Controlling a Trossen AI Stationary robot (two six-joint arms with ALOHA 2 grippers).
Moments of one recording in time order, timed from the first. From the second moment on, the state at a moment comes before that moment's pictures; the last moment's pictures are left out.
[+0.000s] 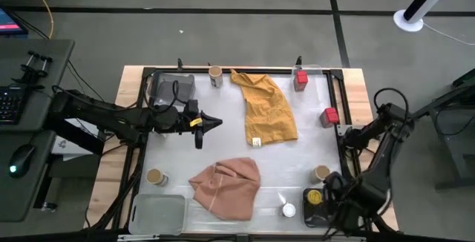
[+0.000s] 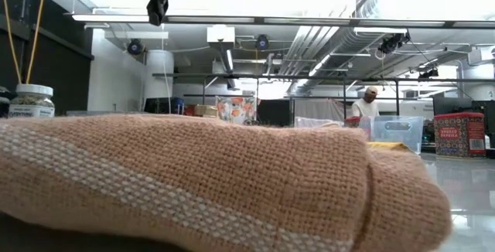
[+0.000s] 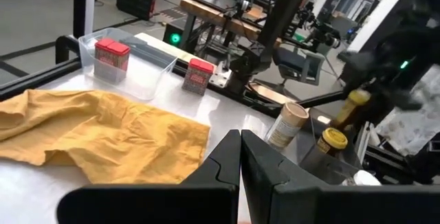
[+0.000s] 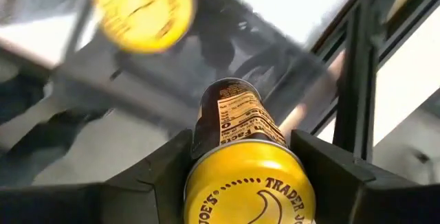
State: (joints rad) left arm -0.13 1.08 0.69 0.20 -0.29 -0.41; right arm 1.01 1.60 1.45 -1.42 -0.17 2.02
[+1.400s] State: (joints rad) left arm -0.13 1.08 0.69 0.20 -0.29 -0.42; right arm 0.97 1.43 1.16 -1.19 -0.08 2.05
